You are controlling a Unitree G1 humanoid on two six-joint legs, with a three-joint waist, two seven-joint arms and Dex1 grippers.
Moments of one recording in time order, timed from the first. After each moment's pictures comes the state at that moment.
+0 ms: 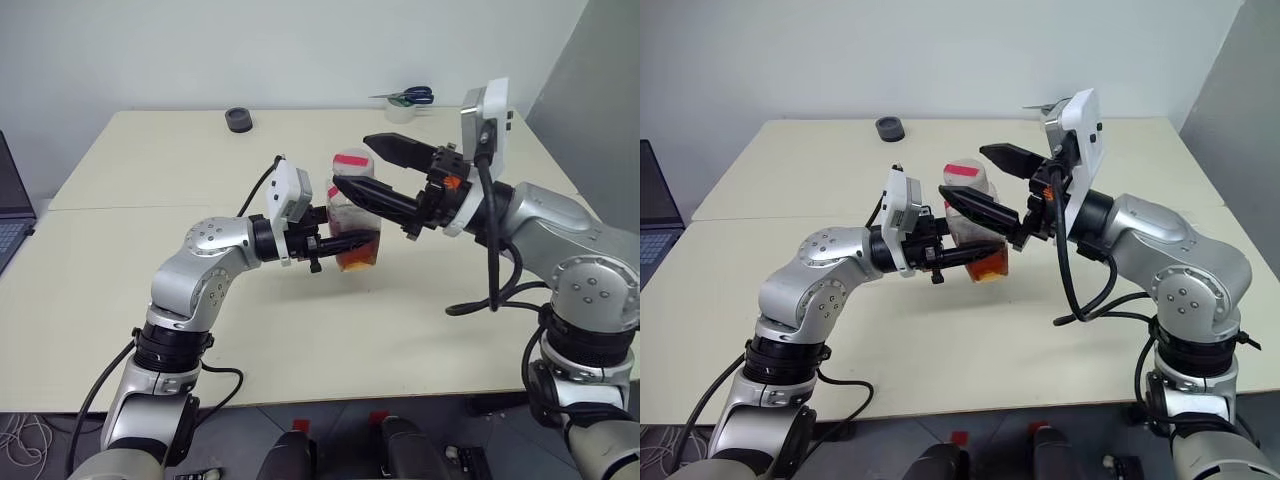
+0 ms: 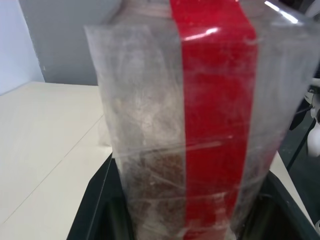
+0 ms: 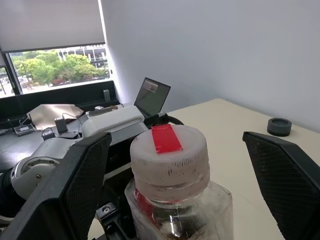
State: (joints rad) left arm -0.64 0.46 -0.09 -0.16 -0.53 0.52 -0.97; right arm -0.78 -0.42 -0.09 -0.50 0.91 0.97 0.43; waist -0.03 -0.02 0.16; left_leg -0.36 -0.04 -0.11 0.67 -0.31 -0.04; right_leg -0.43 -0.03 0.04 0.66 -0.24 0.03
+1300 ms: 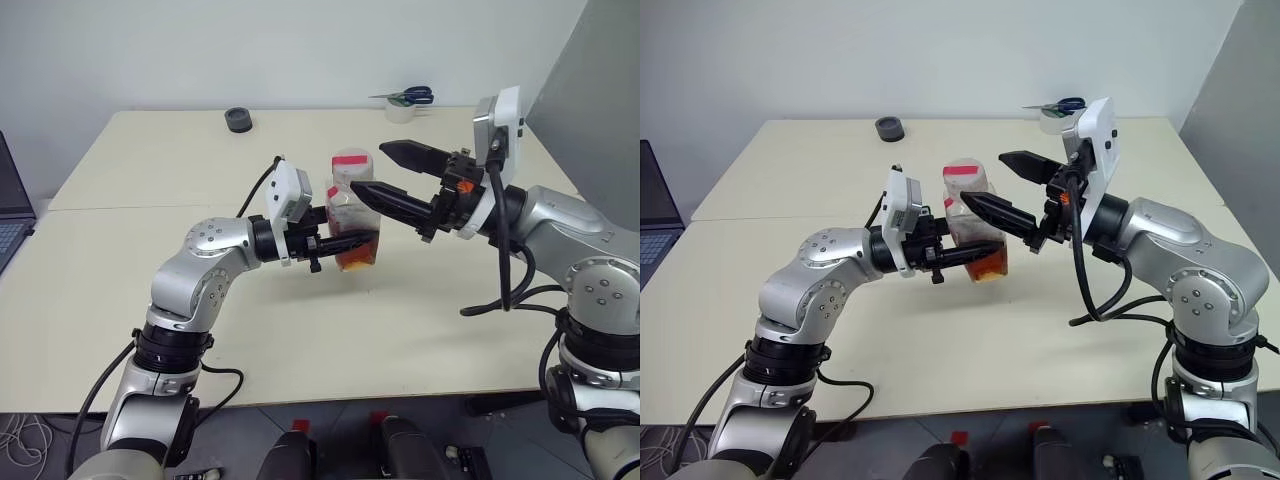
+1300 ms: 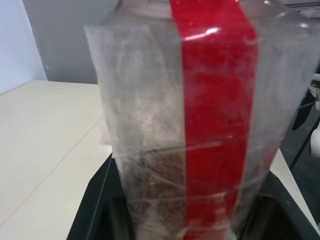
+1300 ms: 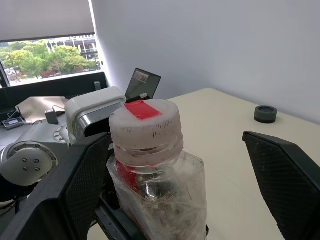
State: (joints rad) left arm -0.63 0.46 -0.09 -0.16 -0.52 0.52 -0.97; right arm -0.74 -0.51 -0.10 -0.49 0.93 0.95 0.45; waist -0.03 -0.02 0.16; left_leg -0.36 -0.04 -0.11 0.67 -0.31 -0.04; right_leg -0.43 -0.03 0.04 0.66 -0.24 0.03
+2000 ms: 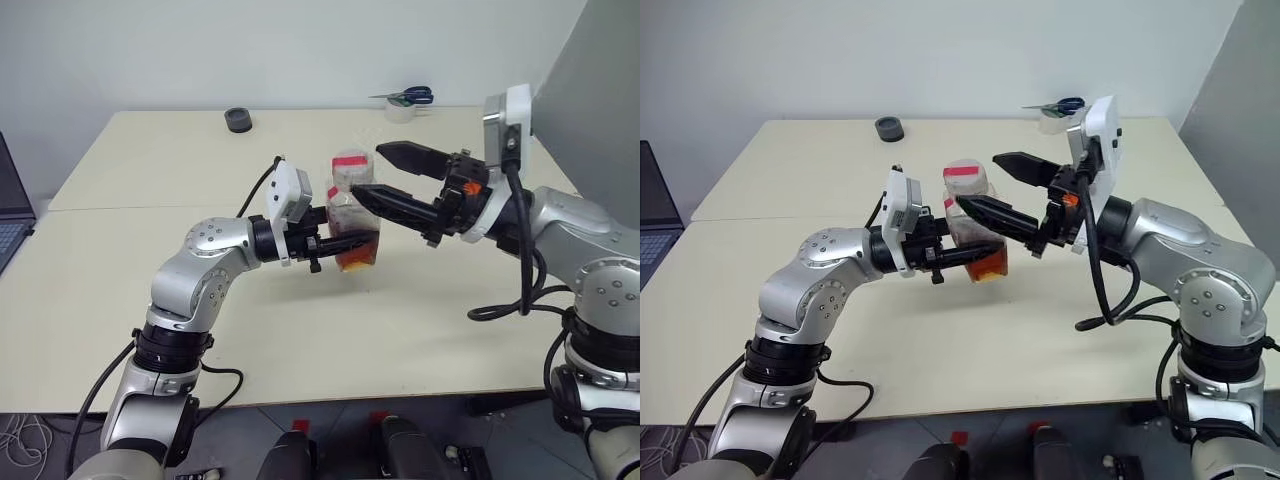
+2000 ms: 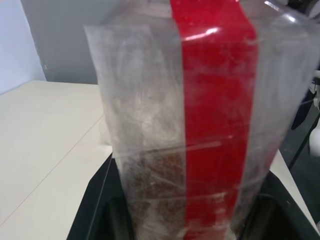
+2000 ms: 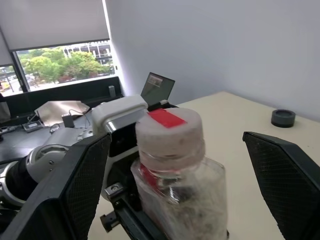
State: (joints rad) left arm -0.63 0.46 -0.09 -0.16 -0.52 0.52 -0.97; right arm -0.75 -0.52 -0.10 -0.49 1.03 0.95 0.45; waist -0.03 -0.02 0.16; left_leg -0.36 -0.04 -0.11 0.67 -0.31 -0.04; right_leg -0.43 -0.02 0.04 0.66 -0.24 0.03
